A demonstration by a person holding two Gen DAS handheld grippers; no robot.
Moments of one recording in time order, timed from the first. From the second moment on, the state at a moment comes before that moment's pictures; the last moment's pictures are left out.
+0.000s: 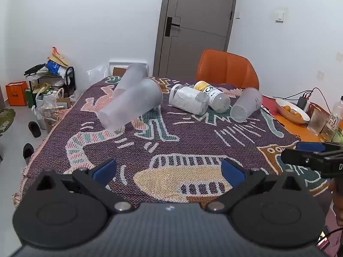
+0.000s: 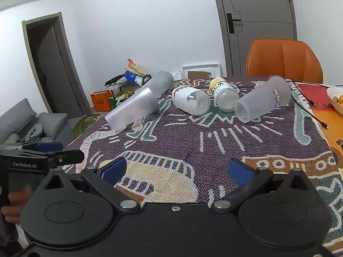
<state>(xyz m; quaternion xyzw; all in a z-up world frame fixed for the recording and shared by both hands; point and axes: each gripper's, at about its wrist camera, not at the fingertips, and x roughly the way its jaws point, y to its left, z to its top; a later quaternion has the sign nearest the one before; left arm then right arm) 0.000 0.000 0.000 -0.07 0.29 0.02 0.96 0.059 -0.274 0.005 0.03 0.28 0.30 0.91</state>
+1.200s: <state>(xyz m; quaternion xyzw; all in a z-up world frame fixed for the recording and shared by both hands) -0.001 0.005 0.001 -0.07 0.28 0.02 0.96 0.060 -0.275 0.000 0.04 0.29 0.30 0.91</state>
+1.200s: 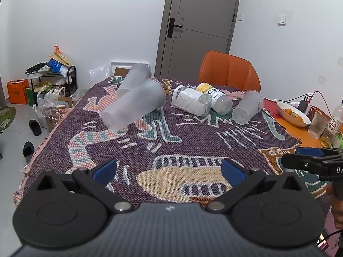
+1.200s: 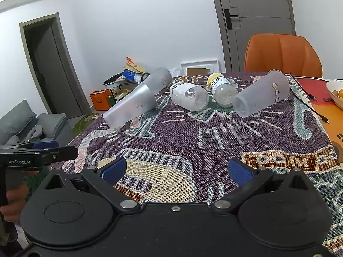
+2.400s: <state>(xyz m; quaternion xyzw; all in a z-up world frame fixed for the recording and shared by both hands) -0.003 0.007 0.000 -0.08 0.28 0.02 0.96 0.062 -0.277 0.000 0.04 0.30 0.30 0.91</state>
